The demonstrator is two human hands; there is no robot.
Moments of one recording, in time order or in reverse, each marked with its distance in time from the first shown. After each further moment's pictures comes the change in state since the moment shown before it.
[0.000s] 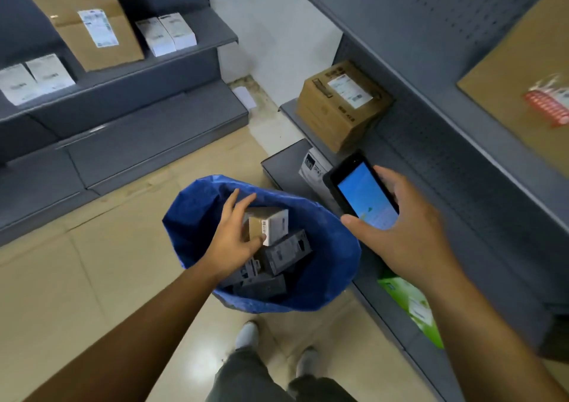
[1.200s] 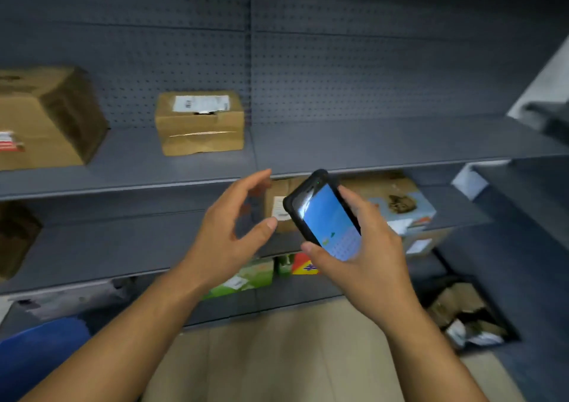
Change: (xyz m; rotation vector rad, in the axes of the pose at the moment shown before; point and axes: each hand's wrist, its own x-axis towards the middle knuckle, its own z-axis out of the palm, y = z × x) left_hand -0.332 0.441 0.414 -0.180 -0.880 0.974; right_hand -0.554 0.187 -0.291 -0.081 0.979 0.509
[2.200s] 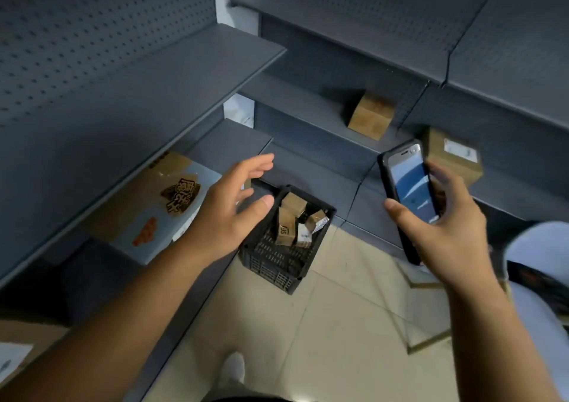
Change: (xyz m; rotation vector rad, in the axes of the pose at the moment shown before) left_hand 0.272 0.003 0.493 -0.410 -0.842 0.170; right_hand -0.013 0.316 -0.307 -0.322 0.805 0.770
